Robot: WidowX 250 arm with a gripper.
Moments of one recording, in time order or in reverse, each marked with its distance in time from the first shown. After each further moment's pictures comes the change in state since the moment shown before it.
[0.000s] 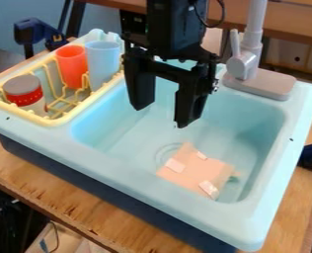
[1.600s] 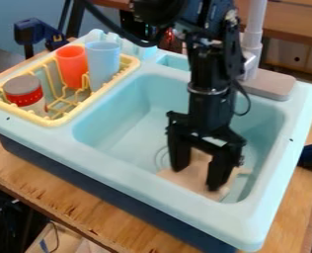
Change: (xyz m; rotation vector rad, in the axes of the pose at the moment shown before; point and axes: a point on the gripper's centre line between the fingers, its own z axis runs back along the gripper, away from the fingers) arm 0.051 -0.020 -0.100 -0.058 0.037 -0.083
